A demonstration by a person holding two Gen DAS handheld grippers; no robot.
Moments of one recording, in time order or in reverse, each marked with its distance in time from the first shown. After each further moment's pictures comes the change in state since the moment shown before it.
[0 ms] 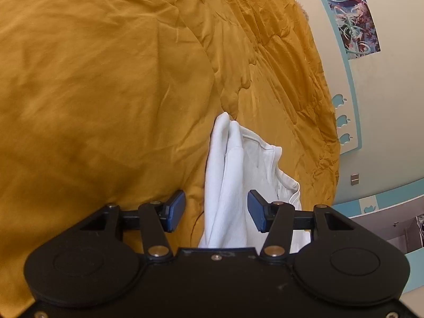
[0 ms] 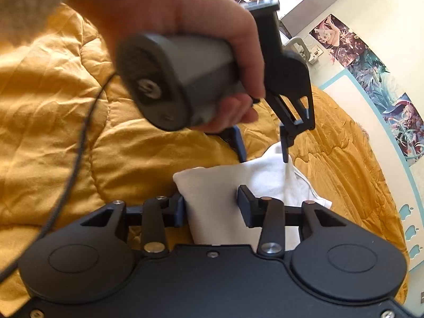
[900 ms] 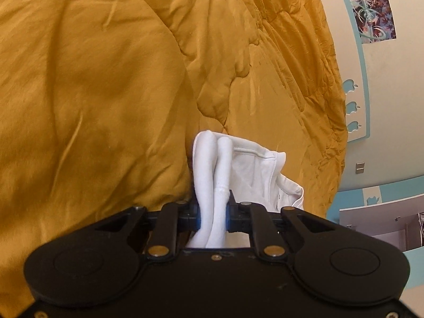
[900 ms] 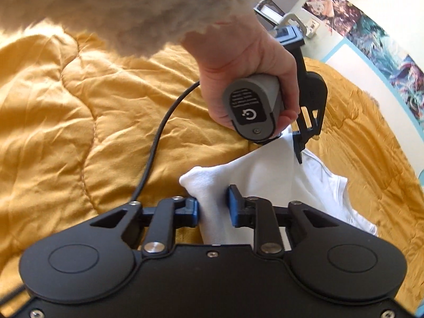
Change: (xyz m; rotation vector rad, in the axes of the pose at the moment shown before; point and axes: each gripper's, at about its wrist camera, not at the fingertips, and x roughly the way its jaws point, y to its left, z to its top) left arm 0.076 -0.026 0.043 -0.030 0.108 0.025; right arm 0.022 -0.032 0.009 0.166 0.057 0.076
